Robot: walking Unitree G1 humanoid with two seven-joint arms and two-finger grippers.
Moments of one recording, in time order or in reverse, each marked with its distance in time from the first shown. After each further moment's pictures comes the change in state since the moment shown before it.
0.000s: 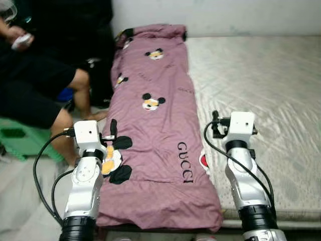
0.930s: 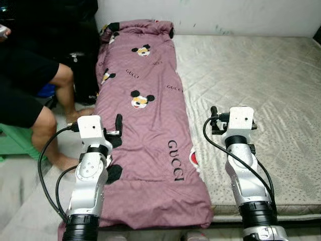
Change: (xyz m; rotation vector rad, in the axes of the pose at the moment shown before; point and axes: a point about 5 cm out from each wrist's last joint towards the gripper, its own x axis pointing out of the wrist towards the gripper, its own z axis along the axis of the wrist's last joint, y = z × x) left arm 0.001 -0.014 0.012 -0.048 -0.019 -0.038; right arm 0.005 0.001 0.009 -0.017 -0.014 0.031
